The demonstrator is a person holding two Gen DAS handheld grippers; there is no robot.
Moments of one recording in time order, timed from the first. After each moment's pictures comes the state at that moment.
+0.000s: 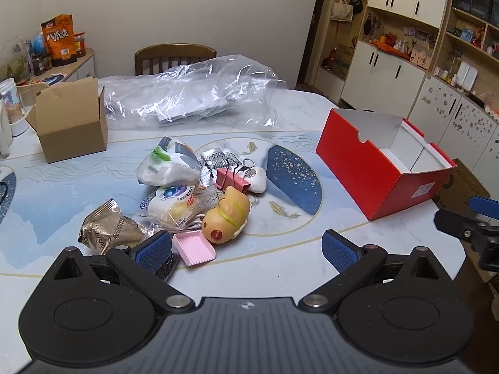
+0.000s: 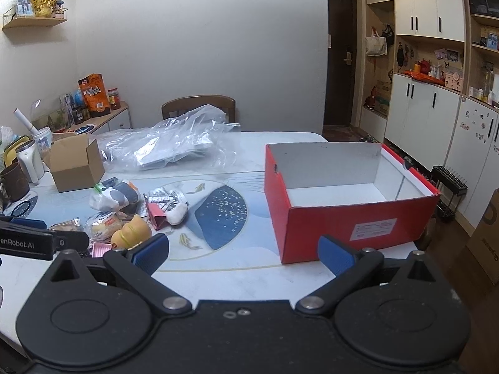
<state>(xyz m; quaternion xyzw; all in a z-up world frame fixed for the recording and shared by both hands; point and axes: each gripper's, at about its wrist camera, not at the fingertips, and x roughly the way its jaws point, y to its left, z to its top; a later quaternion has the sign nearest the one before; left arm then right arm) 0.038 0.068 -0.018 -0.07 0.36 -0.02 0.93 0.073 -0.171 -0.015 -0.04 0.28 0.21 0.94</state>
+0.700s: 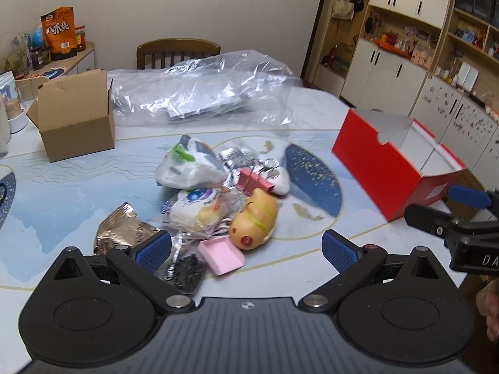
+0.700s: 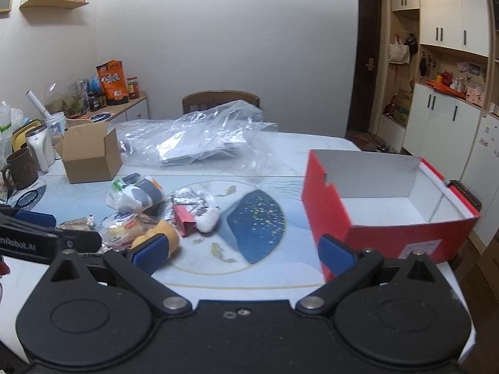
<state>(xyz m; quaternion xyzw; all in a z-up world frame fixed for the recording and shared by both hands) 0.056 0.107 -0.032 -0.07 0.37 -0.02 0.93 0.090 -0.104 -0.027 -0.06 0.28 0.25 0.93</state>
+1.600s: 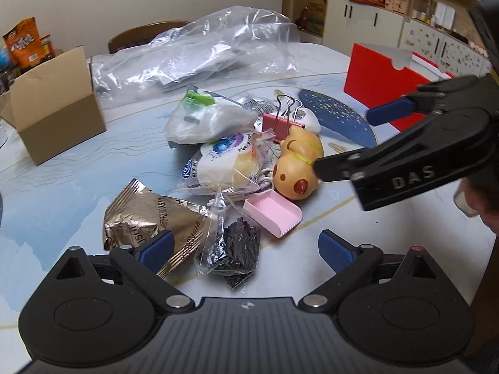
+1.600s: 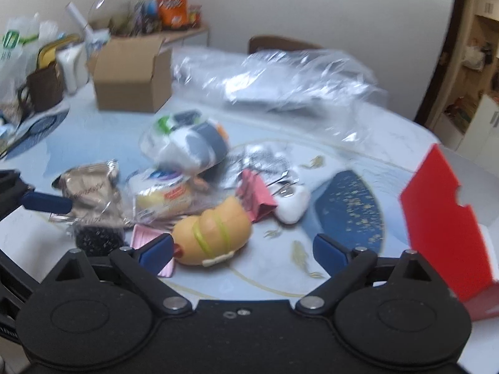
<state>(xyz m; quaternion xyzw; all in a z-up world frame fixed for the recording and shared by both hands) 0.070 0.141 -0.101 0.03 0.40 -0.07 0.91 0.139 0.022 -0.086 -0.18 0.35 0.34 0.85</state>
